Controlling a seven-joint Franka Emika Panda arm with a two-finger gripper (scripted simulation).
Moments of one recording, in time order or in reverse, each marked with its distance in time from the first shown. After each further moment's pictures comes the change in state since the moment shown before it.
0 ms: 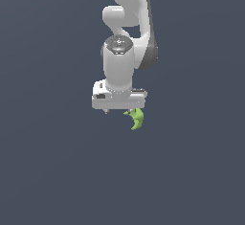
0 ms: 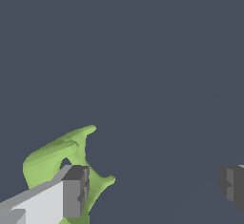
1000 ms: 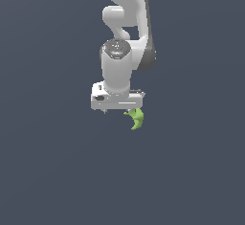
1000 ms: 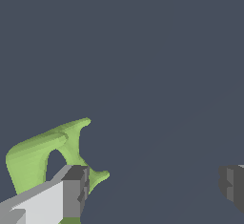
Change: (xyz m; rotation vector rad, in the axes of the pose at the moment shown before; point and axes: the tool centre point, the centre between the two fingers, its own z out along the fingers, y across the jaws) arm -0.008 0.007 0.010 -0.006 -0.032 -0.030
